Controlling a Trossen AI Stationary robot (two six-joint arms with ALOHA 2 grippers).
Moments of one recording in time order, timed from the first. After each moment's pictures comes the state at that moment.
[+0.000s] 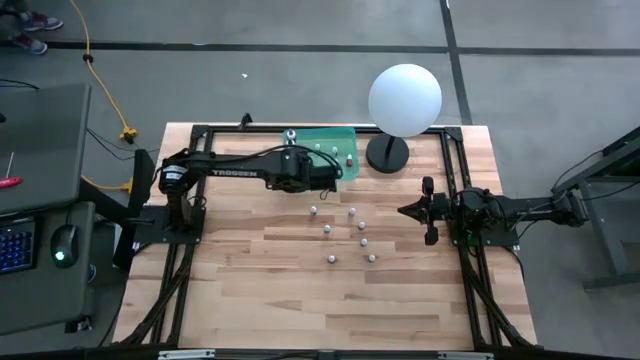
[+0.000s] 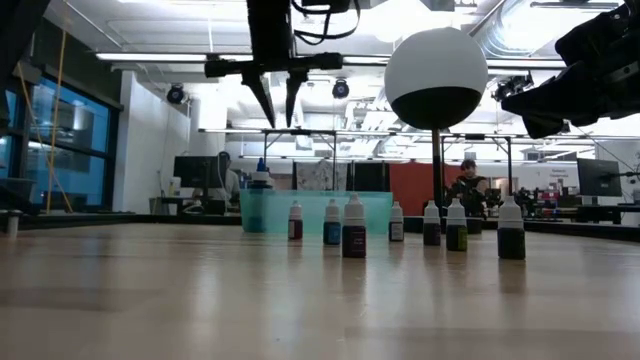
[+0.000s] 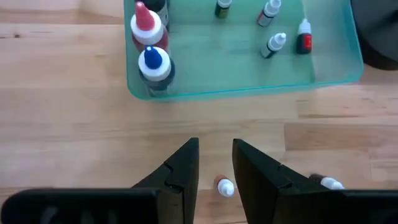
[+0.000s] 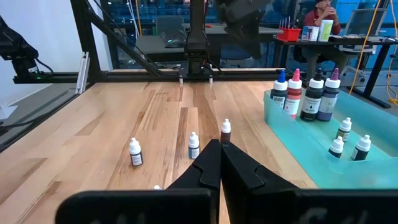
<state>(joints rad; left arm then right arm) 0.06 1.88 1.76 -1.25 -0.48 -1.46 0.03 0.13 0.01 0.04 0.05 0.02</state>
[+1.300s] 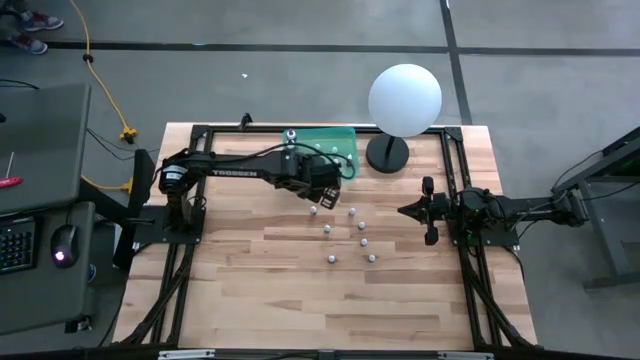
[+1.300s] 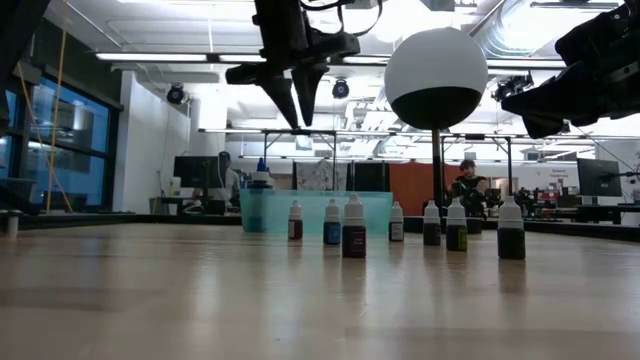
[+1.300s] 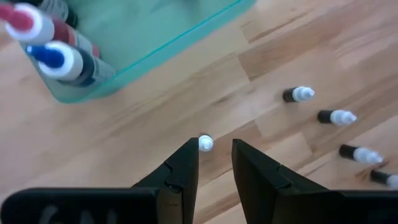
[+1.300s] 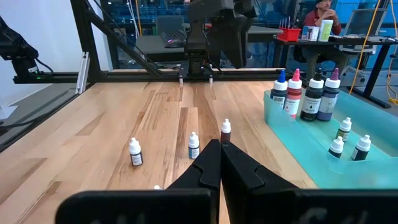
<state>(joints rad) 0.06 1.88 1.76 -1.14 -0.27 -0.99 0.03 0.13 0.01 0.04 0.05 0.02</state>
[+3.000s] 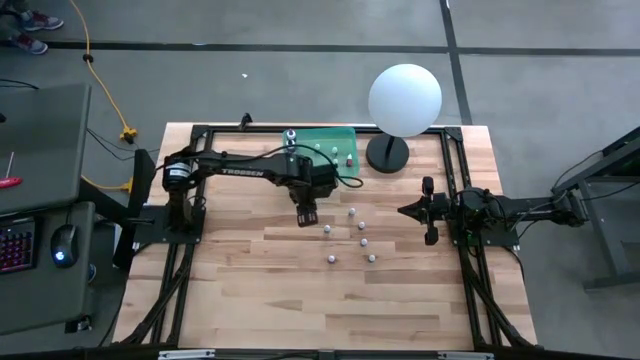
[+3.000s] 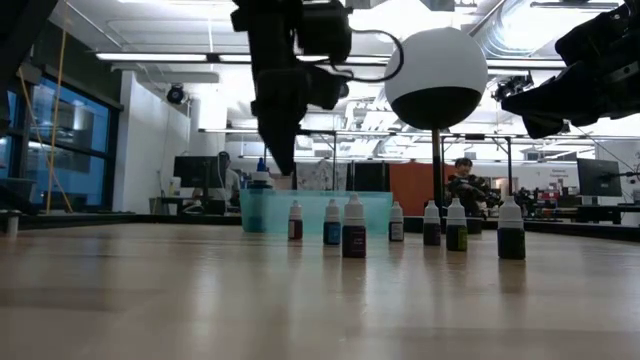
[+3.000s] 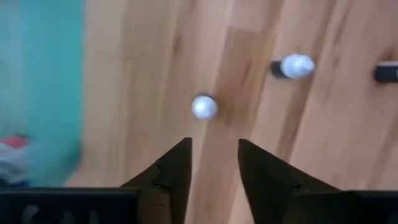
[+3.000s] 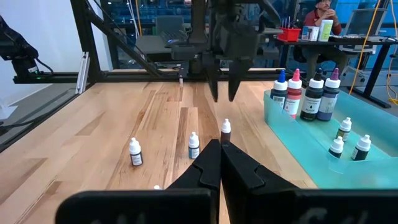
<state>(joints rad) 0.12 1.90 1.56 -0.99 0.02 -0.06 0.03 0.13 0.01 0.04 0.05 0.02</state>
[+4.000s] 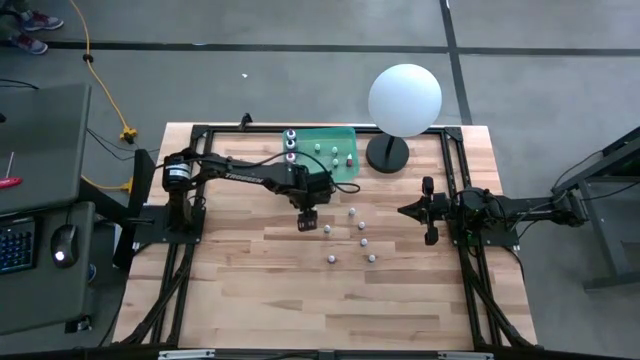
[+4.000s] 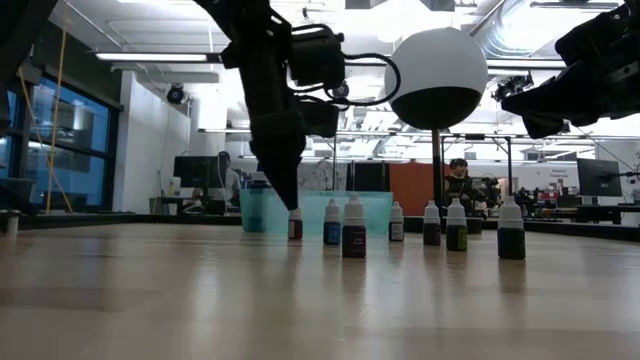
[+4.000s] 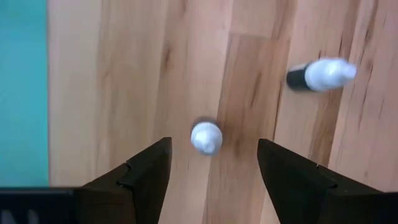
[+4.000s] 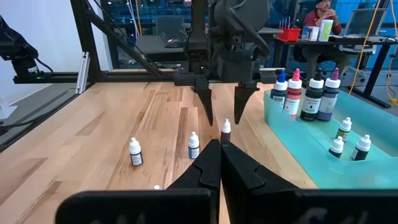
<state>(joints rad) 0.13 1.90 1.35 -0.69 0.02 0.00 0.03 0.13 0.01 0.04 0.05 0.02</state>
